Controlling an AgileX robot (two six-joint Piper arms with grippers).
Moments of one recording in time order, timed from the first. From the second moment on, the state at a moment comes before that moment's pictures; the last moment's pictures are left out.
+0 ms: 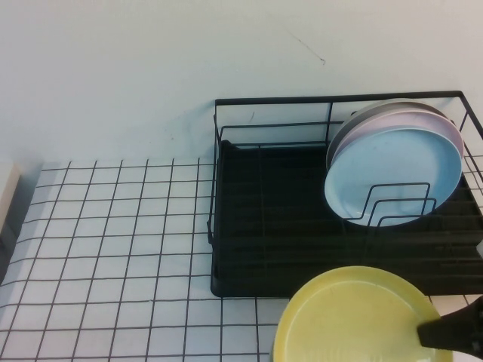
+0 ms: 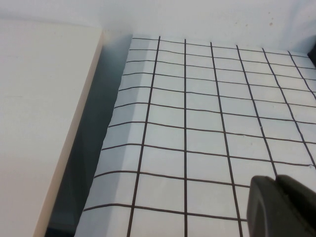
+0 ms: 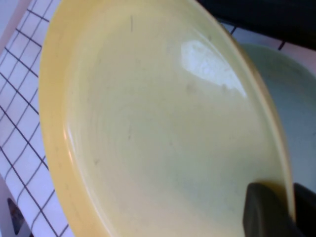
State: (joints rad) right arm -0.08 1.47 -0.53 1.21 0.96 -1.43; left arm 0.10 -0.01 0.02 -0.19 0.37 0.01
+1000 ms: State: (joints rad) right arm -0.08 1.53 -0.91 0.98 1.22 -1.27; left arm 0.10 -0.01 0.02 -0.19 0.37 0.01
